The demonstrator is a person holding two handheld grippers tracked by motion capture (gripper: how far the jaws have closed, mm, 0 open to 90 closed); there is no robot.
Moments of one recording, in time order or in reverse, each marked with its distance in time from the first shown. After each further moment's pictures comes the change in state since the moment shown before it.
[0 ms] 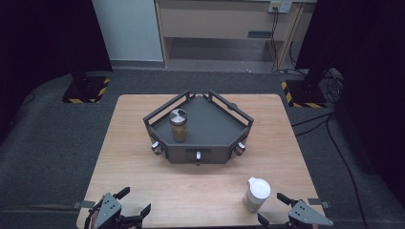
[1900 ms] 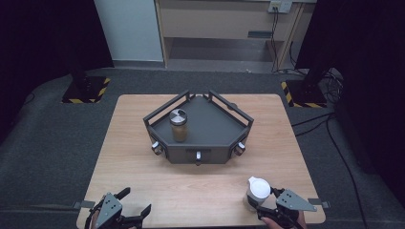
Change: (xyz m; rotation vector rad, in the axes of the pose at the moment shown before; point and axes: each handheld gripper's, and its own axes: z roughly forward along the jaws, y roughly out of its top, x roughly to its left) left arm 0.000 0.002 0.001 0.020 -0.003 0.004; right arm -0.002 0.007 0.039 -0.039 0.003 -0.033
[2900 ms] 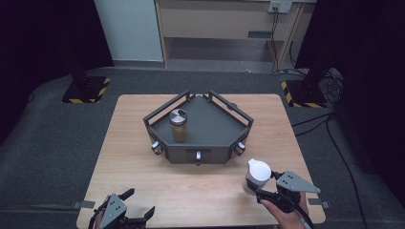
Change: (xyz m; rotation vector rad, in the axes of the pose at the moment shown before) left arm -0.004 0.003 0.004 0.013 -0.028 0.029; right arm 0.001 0.073 0.004 -0.008 -0.031 -0.004
